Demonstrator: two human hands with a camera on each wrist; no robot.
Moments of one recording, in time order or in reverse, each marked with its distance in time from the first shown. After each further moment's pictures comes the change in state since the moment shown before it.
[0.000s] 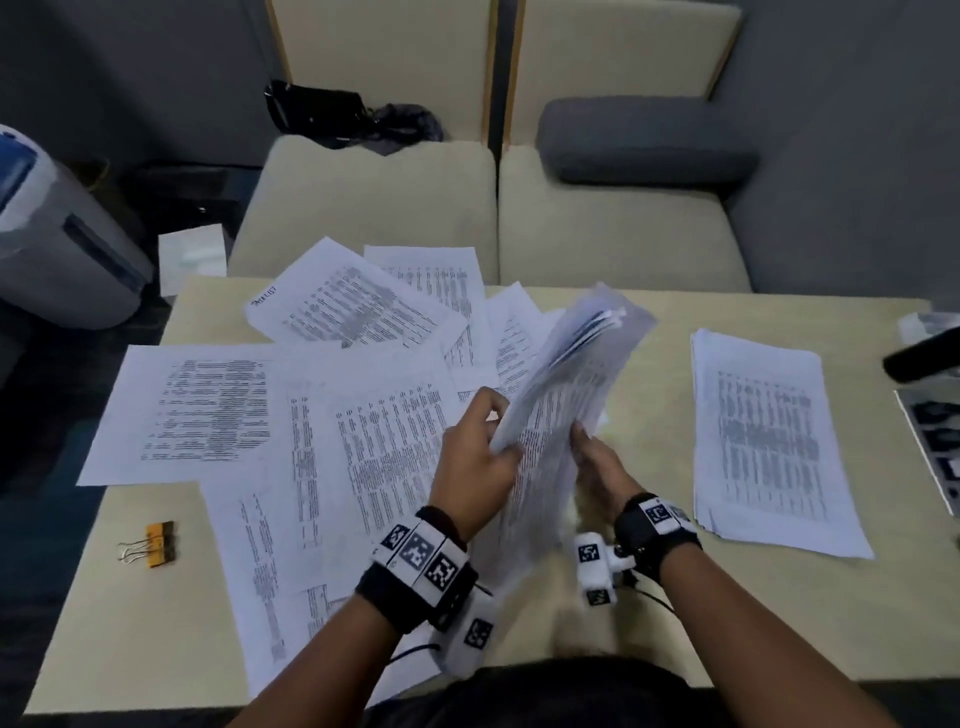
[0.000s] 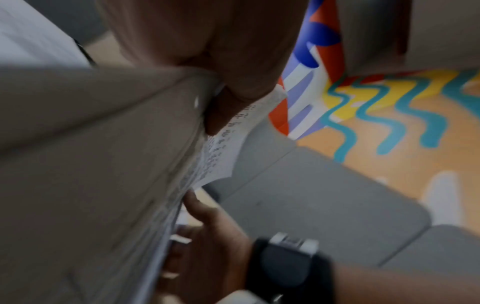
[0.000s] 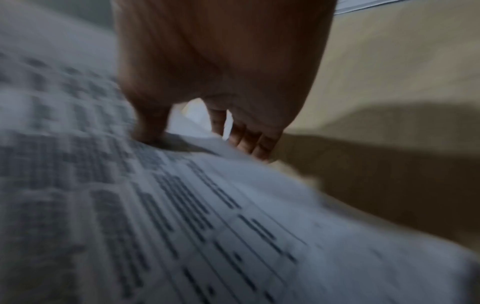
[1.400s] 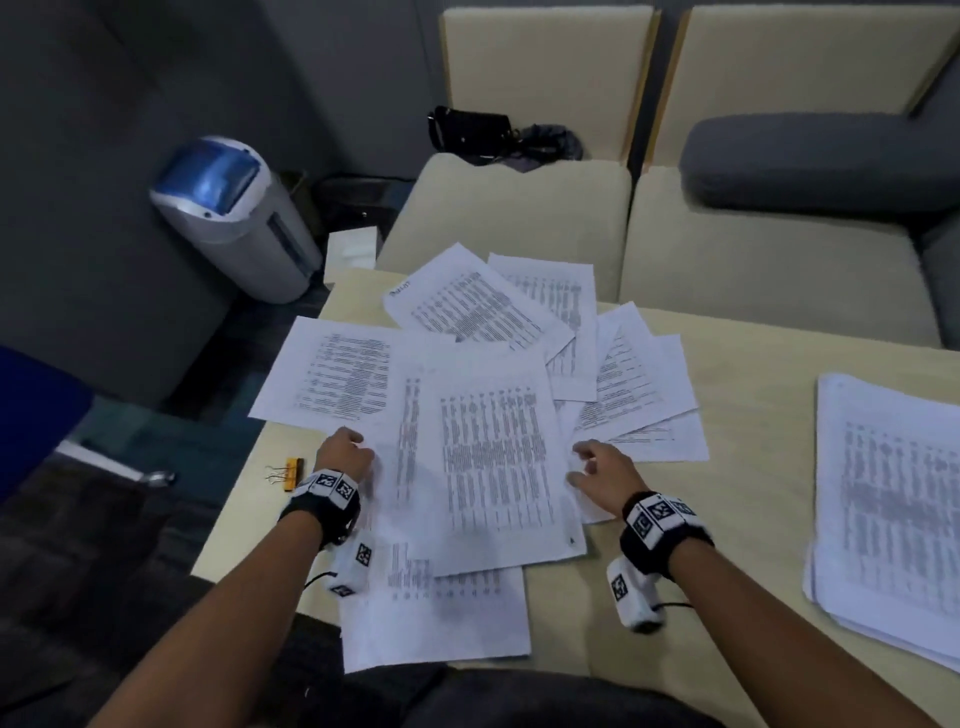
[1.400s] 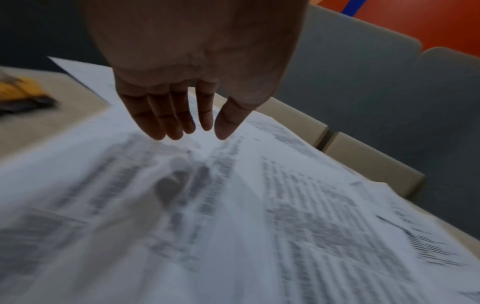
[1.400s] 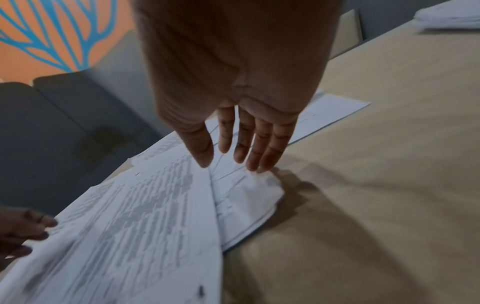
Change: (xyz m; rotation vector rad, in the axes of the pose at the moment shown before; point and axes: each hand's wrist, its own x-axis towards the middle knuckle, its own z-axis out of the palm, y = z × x) left_hand -0.024 -0.165 -0.203 0.483 0.411 -0.817; right_hand 0.029 0.001 0.077 -1.126 -0.179 -0.159
